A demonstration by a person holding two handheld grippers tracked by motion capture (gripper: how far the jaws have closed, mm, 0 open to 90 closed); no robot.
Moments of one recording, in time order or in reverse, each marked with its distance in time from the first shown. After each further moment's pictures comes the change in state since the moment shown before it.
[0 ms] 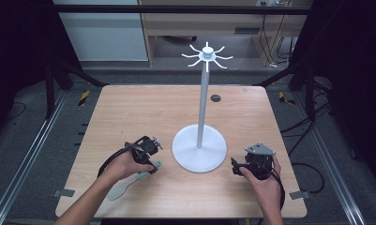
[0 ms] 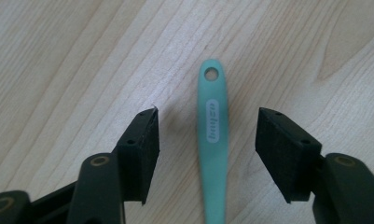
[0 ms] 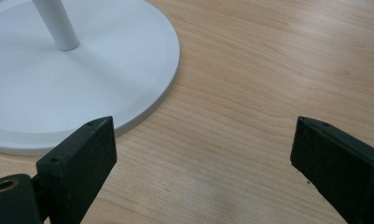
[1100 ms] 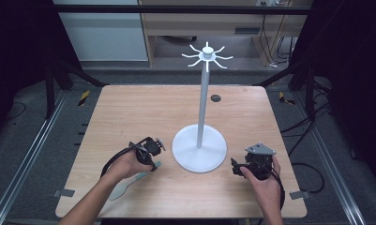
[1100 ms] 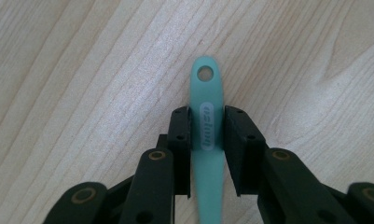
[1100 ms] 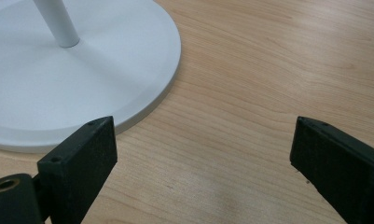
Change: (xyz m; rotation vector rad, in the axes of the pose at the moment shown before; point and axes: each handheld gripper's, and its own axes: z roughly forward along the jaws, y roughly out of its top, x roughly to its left) left arm 0.002 0.006 0.011 0.062 -0.029 0.002; right arm 0.000 -0.001 0.001 0.014 0.011 0.015
